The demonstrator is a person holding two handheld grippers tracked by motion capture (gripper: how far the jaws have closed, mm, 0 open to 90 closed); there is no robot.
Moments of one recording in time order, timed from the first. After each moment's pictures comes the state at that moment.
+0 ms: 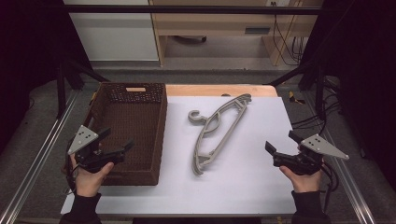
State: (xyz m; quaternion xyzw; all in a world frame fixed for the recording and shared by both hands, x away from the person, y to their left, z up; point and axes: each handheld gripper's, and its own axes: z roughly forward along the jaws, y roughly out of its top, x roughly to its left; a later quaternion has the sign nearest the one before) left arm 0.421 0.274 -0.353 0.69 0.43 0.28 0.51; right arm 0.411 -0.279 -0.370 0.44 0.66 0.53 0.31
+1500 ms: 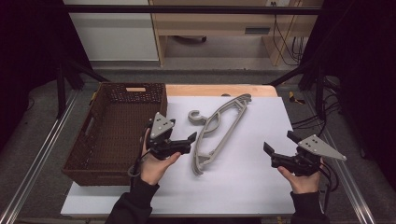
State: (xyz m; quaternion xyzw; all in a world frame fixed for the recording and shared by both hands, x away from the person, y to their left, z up) left arm 0.460 0.105 -0.345 0.74 0.37 0.23 0.51; right arm 0.407 -0.272 -0.367 0.43 0.66 0.52 0.32
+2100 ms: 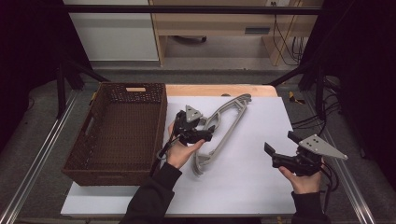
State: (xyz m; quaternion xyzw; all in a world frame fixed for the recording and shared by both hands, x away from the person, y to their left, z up) left arm 0.520 0.045 -0.377 0.78 0.38 0.23 0.45; right arm 0.407 -0.275 -0.366 0.43 0.67 0.52 0.32
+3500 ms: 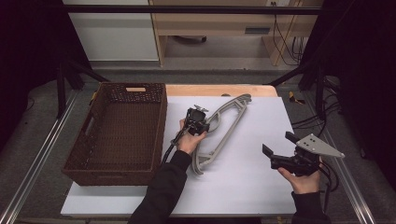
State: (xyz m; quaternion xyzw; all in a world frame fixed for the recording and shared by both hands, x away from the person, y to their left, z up) left arm 0.603 0.026 -0.452 0.81 0.45 0.16 0.34; right arm 0.409 -0.273 -0.367 0.42 0.69 0.51 0.31
